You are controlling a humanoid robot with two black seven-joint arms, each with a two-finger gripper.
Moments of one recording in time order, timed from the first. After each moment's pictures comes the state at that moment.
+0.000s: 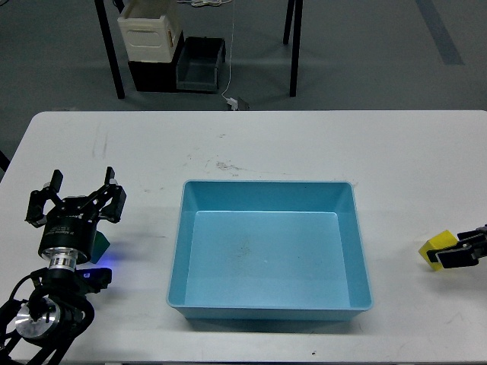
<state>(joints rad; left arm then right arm) 0.06 0.22 -1.17 -1.41 -0.50 -0.41 -0.34 0.83 -0.90 0.17 1.15 -1.86 0.48 0.49</state>
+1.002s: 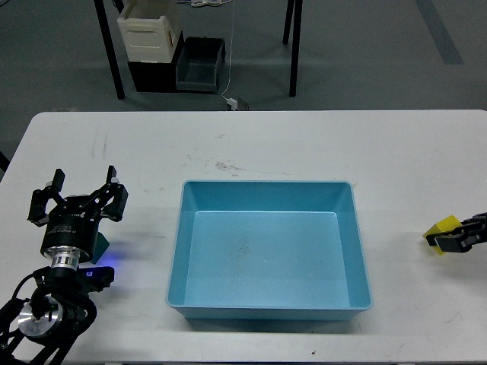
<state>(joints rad) 0.05 0.21 -1.17 -1.41 -0.50 -0.40 -0.34 1.16 -0.96 0.16 1.12 -1.85 0.46 0.49</state>
